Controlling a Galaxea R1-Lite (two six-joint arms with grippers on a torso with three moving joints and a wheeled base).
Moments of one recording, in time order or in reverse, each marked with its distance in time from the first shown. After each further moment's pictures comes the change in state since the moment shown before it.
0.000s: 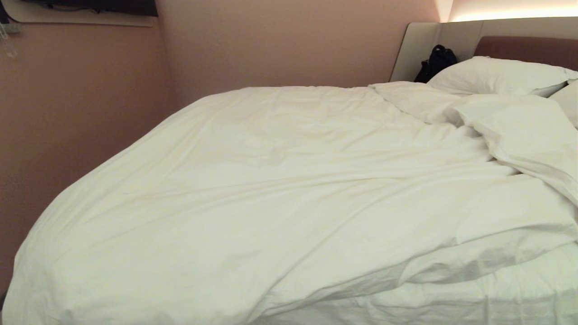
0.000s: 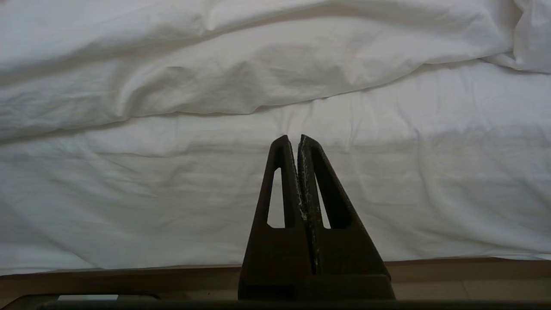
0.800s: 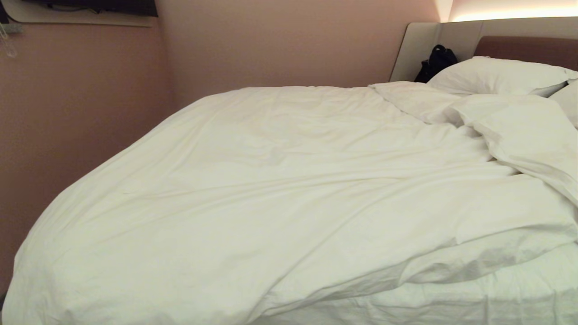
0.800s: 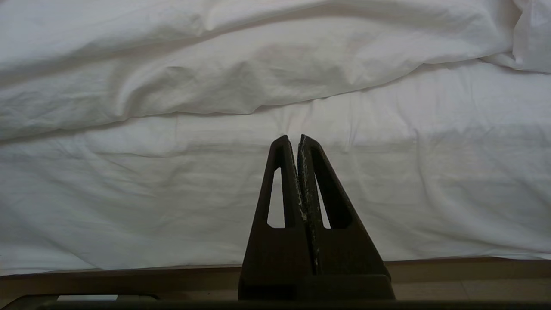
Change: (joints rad) left arm -0.003 -0.086 0.226 0.012 -0.119 -0.115; right arm 0.000 0.000 0.000 0.000 0.000 0.000
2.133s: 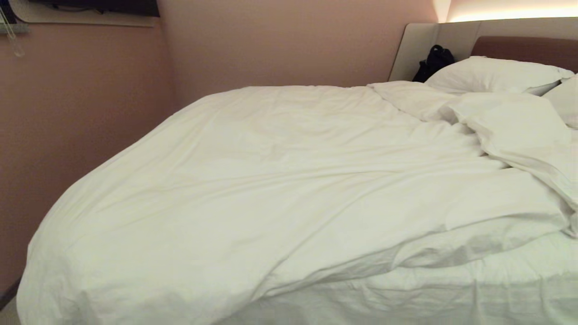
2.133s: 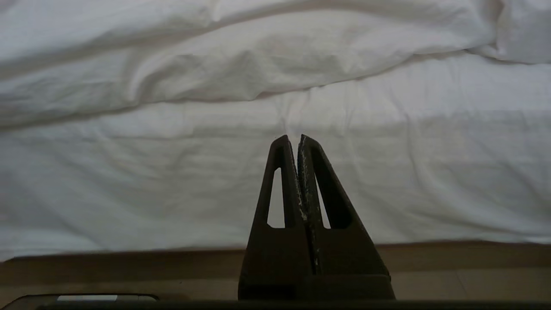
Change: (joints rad) left arm 0.000 0.000 0.011 0.000 0.001 -0.008; right arm 0.000 0.000 0.000 0.000 0.000 0.000
